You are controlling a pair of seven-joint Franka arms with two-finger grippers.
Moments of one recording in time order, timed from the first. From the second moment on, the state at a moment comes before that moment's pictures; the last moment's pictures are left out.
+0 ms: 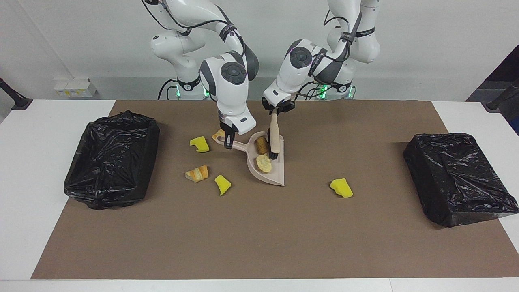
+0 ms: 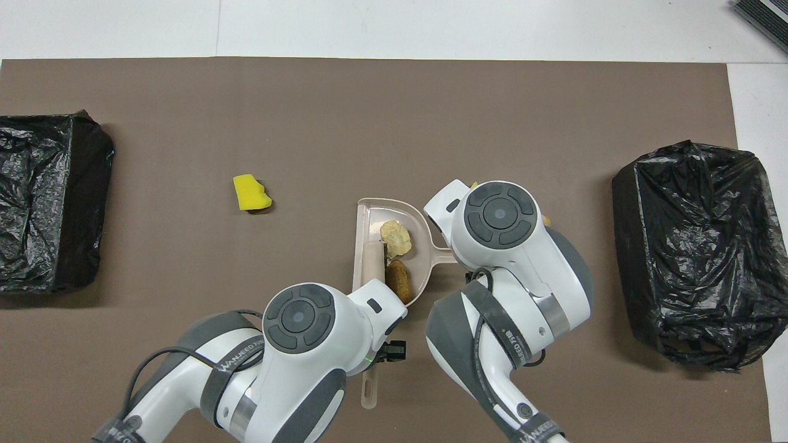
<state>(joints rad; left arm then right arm) -0.82 -0.05 0.04 -2.17 -0.34 2.02 -0.51 0.49 0.16 0.00 -1.92 -0.09 1.99 -0.95</state>
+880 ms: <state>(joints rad) -0.22 -0.03 0.07 -2.12 -0.04 1.97 -0.02 0.49 0.17 0.00 -1.99 -0.09 2.17 -0.95</state>
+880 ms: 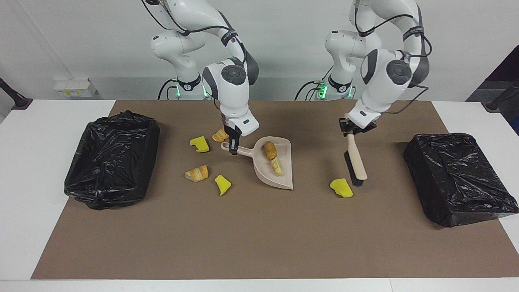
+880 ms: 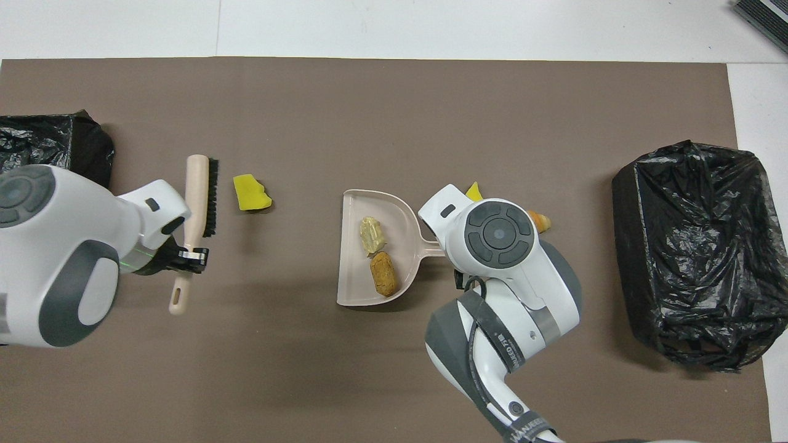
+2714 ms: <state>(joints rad) -0.69 0.00 0.03 -2.06 -0.19 1.79 -0.48 0.52 0.22 0.00 -1.96 -0.09 2.19 -0.92</state>
